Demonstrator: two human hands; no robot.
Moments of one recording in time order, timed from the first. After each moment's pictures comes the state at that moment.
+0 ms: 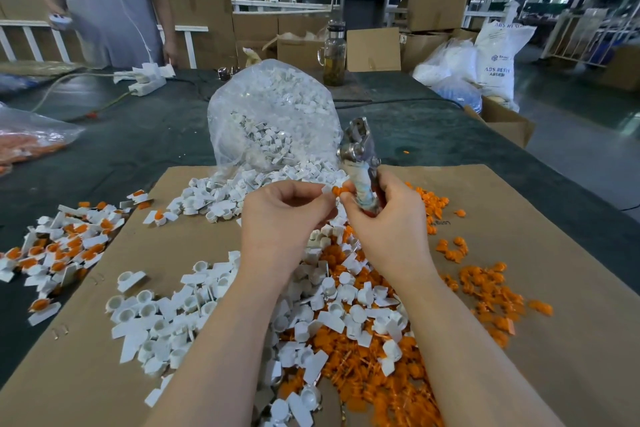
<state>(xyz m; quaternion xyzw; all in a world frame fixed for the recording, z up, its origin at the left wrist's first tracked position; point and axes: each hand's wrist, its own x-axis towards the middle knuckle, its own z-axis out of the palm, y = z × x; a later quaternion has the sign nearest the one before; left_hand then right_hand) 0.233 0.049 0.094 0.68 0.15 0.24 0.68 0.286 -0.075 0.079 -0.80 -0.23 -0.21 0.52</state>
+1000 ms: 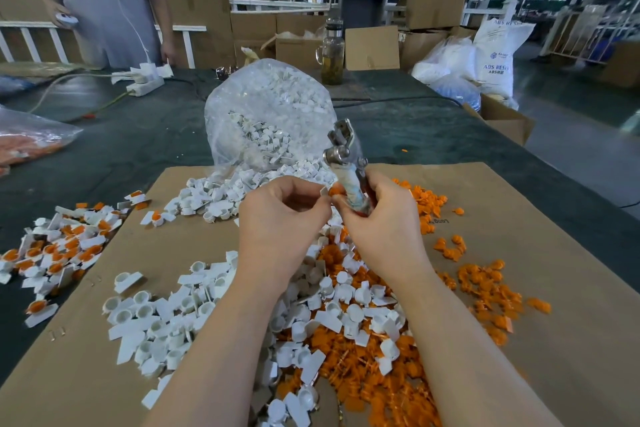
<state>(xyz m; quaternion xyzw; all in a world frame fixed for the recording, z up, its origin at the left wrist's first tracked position) 0.233 0.047 0.091 0.75 0.13 0.29 0.58 0.286 -0.073 0.080 -0.81 -0.24 -0.18 0.51</state>
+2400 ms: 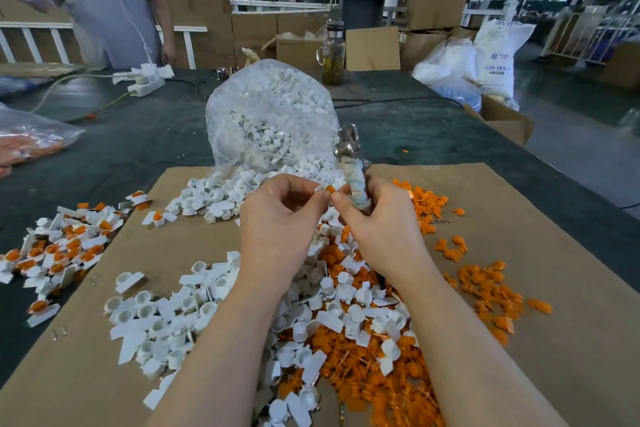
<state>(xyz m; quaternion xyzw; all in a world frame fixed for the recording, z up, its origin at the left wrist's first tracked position) 0.238 0.049 0.088 0.75 0.15 0.30 0.57 0.289 -0.075 0.082 -0.82 -0.23 -0.13 0.50</state>
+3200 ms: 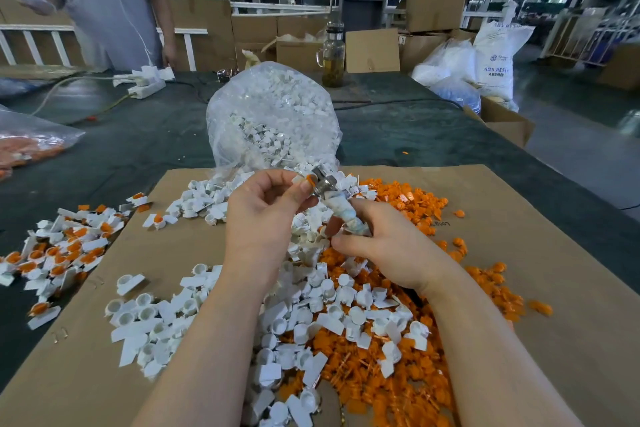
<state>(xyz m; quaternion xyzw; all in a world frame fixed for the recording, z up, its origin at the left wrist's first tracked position) 0.236 0.063 0.091 0.65 0.08 0.30 0.70 0.288 -0.096 0.092 -0.82 -0.34 0.11 0.44</state>
